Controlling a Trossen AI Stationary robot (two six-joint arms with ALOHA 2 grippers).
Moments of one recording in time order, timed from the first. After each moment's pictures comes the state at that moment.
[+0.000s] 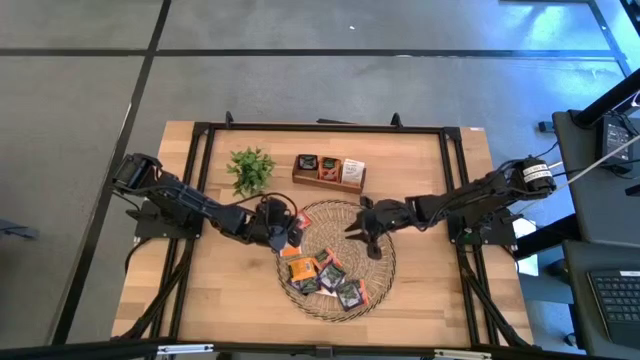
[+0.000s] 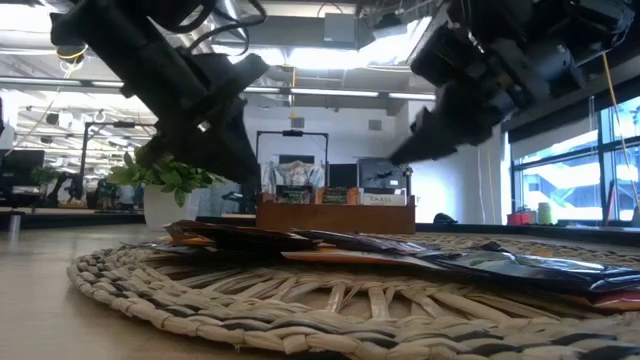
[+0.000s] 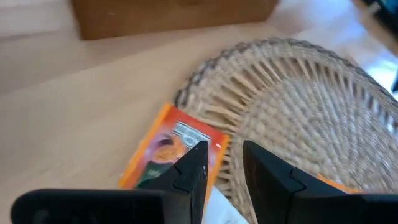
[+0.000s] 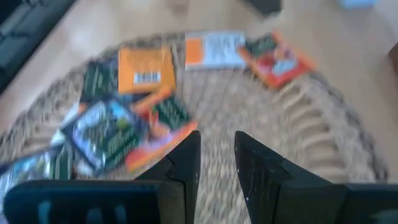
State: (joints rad) left arm -0.29 1.54 0.74 -0.12 -0.66 -1.20; right arm 0.14 1.49 0.59 0.31 -0.02 0.10
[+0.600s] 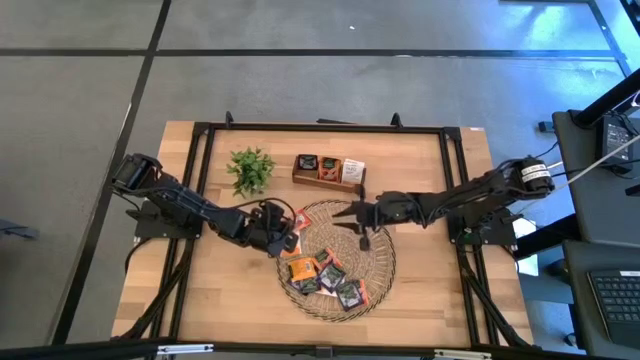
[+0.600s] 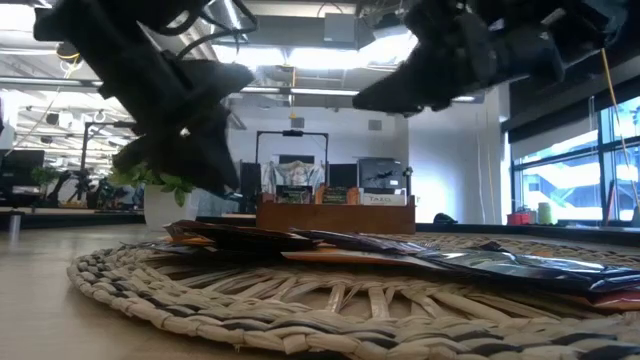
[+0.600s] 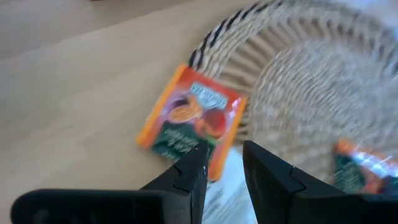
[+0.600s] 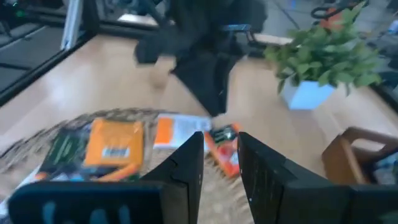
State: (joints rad) left arm -0.33 1.54 0.74 -0.23 -0.60 -1.25; right arm 0.11 1.50 0.62 0.59 0.07 -0.11
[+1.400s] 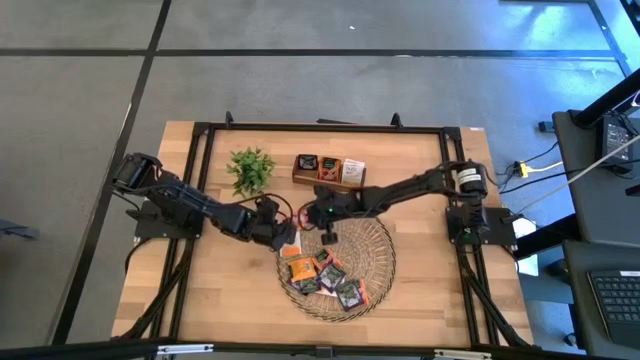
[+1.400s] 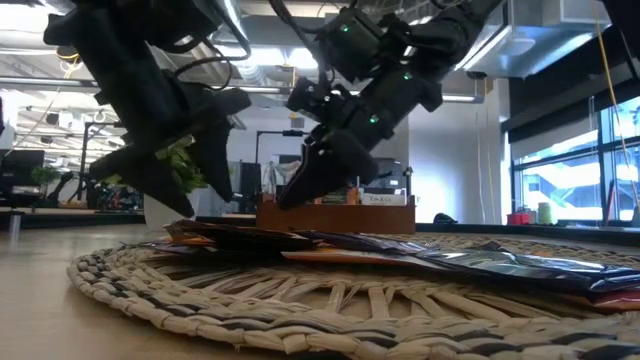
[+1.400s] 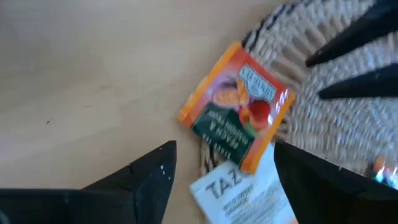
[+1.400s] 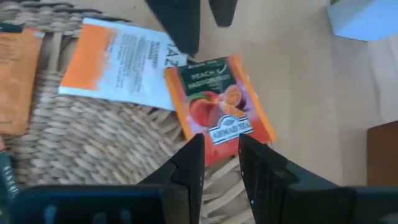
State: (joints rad) left arm -0.27 1.54 0.74 -0.33 -0.51 -1.47; right arm 0.01 2.00 1.18 0.06 0.03 -0.27
